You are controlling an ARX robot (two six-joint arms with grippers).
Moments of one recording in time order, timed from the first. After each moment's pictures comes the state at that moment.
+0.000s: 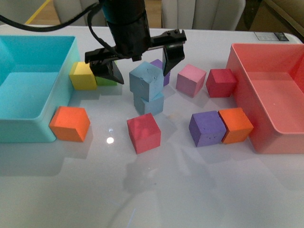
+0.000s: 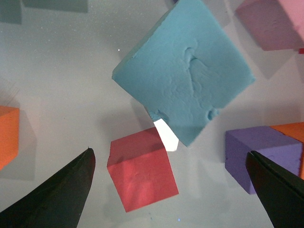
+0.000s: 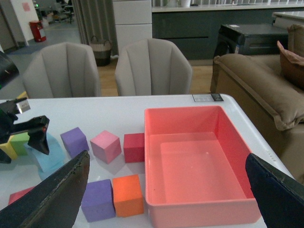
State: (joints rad) left arm -0.45 2.36 1.84 -0.64 0.04 -0.59; right arm 0.00 0.00 0.02 0.00 0.00 0.00
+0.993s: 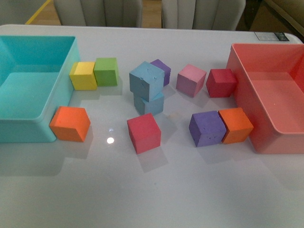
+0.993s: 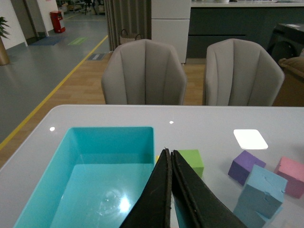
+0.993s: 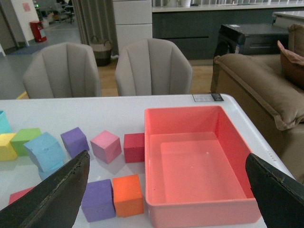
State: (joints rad) left arm -0.17 1.18 0.26 0.90 -0.15 -0.02; right arm 0.00 0.00 0.02 0.00 0.00 0.00
